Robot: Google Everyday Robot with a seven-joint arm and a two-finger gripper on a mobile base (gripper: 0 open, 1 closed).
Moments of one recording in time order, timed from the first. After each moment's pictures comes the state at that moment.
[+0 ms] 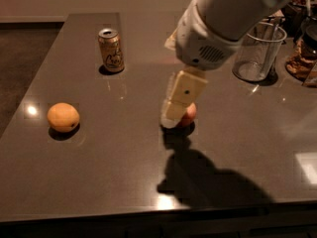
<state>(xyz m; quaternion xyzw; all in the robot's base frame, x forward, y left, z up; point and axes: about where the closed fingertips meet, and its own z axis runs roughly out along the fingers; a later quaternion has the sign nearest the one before) 0.454 -0.038 0.975 -0.67 0.70 0.07 0.24</state>
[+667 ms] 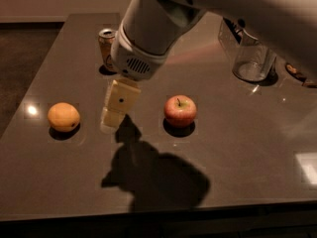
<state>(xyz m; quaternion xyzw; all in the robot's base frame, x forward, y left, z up) 0.463 0.070 0.946 -0.67 0.69 0.12 0.24</state>
